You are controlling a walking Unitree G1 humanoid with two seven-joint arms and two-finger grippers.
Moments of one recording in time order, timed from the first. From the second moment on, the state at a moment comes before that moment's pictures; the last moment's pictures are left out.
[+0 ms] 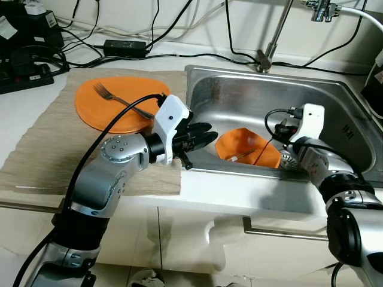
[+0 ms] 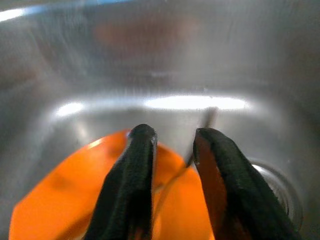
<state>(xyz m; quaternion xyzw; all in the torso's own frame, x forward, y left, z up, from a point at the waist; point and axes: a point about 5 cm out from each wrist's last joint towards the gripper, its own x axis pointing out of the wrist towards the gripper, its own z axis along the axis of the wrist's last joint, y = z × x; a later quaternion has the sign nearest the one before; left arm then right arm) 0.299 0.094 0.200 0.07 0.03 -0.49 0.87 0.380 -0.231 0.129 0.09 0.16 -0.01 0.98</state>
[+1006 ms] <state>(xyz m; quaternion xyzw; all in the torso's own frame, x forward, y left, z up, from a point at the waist) 0.351 0.233 0.233 0.11 0.08 -0.16 0.98 0.366 -0.172 0.167 0.02 0.00 0.21 0.98</state>
